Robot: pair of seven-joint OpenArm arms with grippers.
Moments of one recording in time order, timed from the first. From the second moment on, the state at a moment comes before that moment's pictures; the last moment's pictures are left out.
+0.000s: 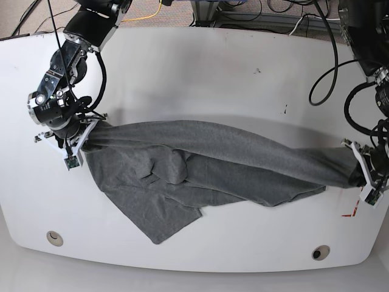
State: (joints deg) left arm -15.4 -29.6 -22.6 107.5 -36.6 -41.8 83.7; right arm 4.5 5.6 27.1 109.1 6.5 40.6 -74.5
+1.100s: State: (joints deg) left arm 16.6 -30.3 -31.7 107.4 -36.6 -41.8 82.9; right arm -11.3 4.0 26.8 109.4 6.7 40.5 -74.3
